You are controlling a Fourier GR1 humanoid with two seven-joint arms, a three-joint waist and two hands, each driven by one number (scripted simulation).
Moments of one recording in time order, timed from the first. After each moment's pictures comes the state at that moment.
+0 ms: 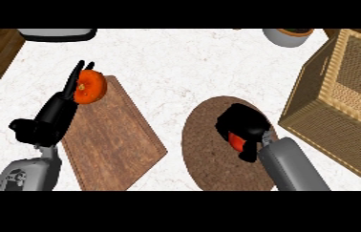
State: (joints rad) left arm -0.18 0.20 0.07 -1.58 -0.06 -0.22 0.03; right arm -0.37 -0.17 0.31 -1.22 1.26 0.33 -0.45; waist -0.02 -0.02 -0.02
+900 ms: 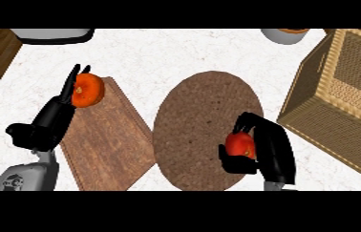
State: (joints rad) left arm -0.14 0.20 0.08 -1.60 -0.06 -0.22 0.03; right arm 0.00 -0.01 0.32 -1.81 0.97 -0.06 0.48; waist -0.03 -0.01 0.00
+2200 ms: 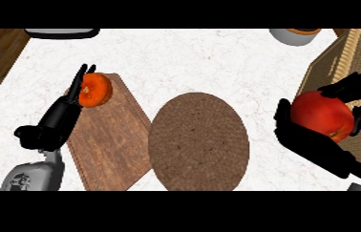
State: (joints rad) left arm -0.15 0.18 0.06 -1.60 -0.08 -0.23 0.01; right arm -0.40 -0.02 0.15 -2.29 1.18 0.16 1.02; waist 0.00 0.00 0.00
